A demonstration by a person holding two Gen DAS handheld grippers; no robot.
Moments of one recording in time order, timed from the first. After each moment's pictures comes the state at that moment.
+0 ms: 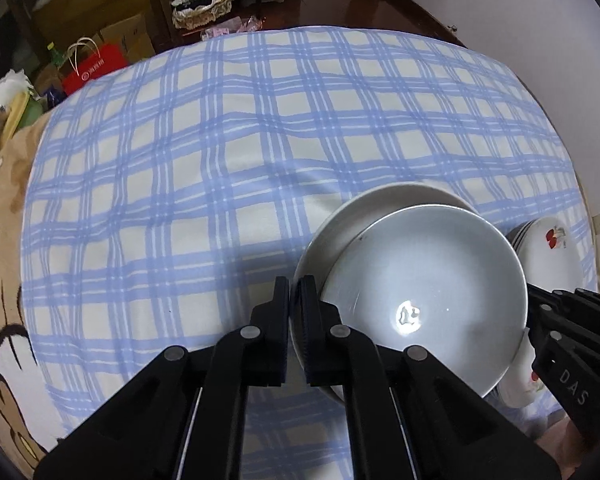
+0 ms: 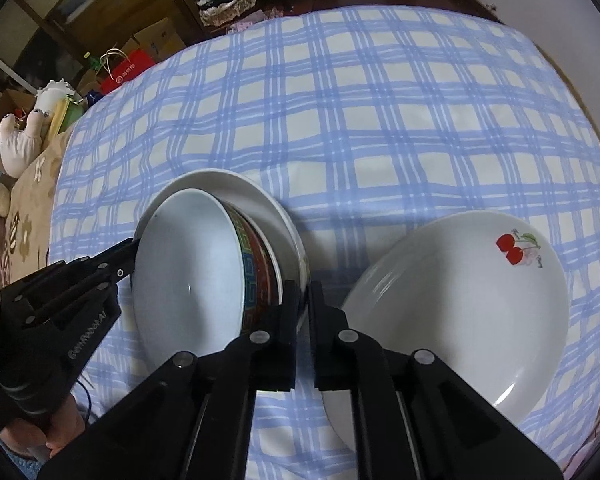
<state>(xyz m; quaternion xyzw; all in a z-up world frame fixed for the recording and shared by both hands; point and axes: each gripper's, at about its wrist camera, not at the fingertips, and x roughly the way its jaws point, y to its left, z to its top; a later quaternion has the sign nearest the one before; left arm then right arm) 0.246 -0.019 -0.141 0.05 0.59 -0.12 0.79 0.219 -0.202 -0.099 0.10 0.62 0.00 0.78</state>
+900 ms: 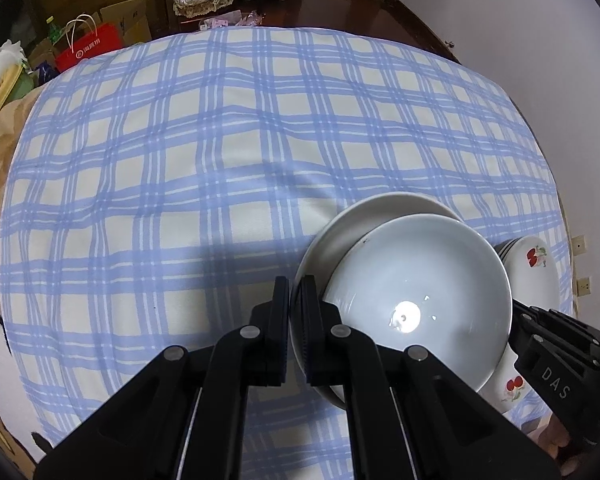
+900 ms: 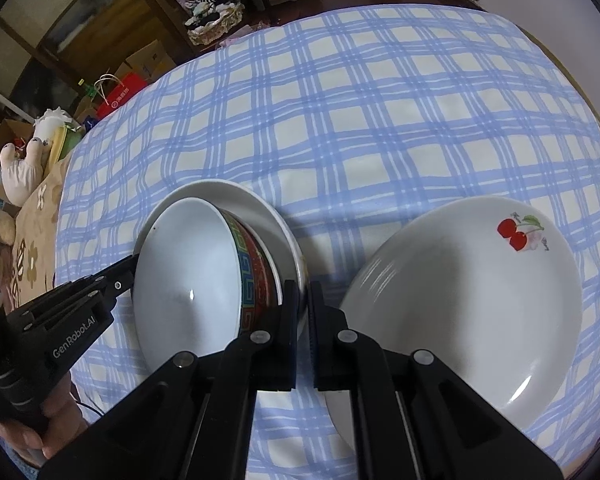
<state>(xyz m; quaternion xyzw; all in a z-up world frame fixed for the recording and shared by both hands) 0.253 -0.003 -0.147 -0.01 0.60 -0.14 0.79 0.214 -0.210 -0.103 0.14 0.61 -0.01 0.78</state>
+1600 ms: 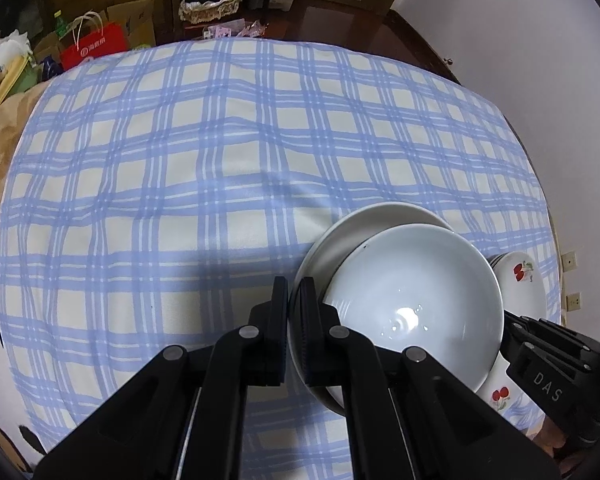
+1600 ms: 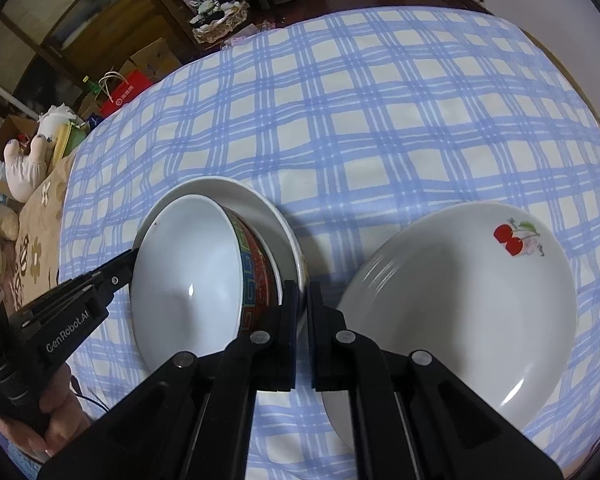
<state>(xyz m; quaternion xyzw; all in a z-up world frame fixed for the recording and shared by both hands) 0.246 0.008 -0.134 -0.04 0.58 -0.14 0.80 0.213 -0.211 -0.097 0.14 0.61 0.00 0.78</state>
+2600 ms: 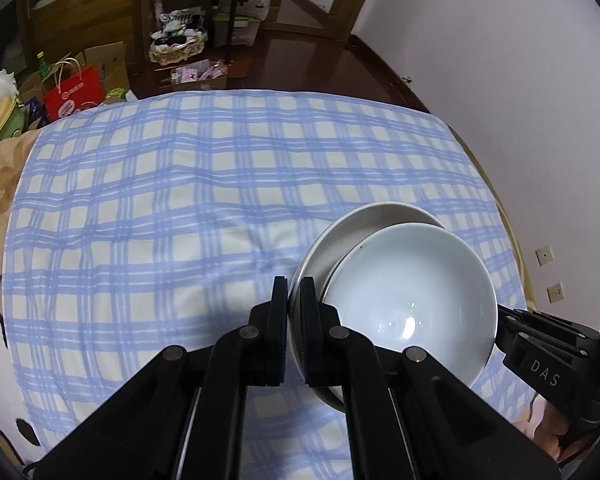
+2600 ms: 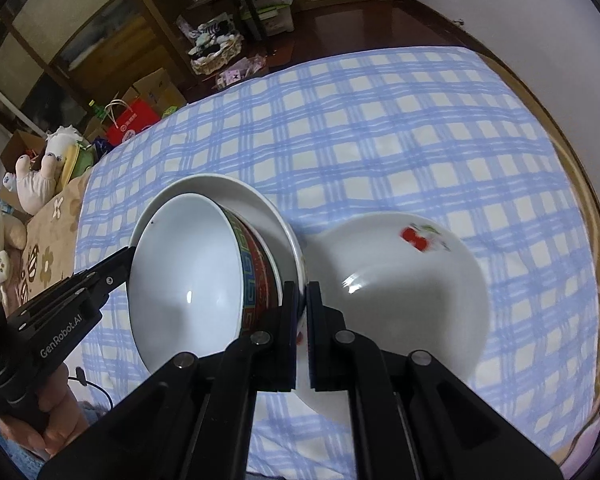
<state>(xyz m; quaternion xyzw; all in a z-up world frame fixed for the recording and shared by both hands) 0.199 -0.036 -0.066 -0.04 0.53 -0.19 0.83 0.166 -0.254 -0.030 0.14 0.57 -0.02 0.81</state>
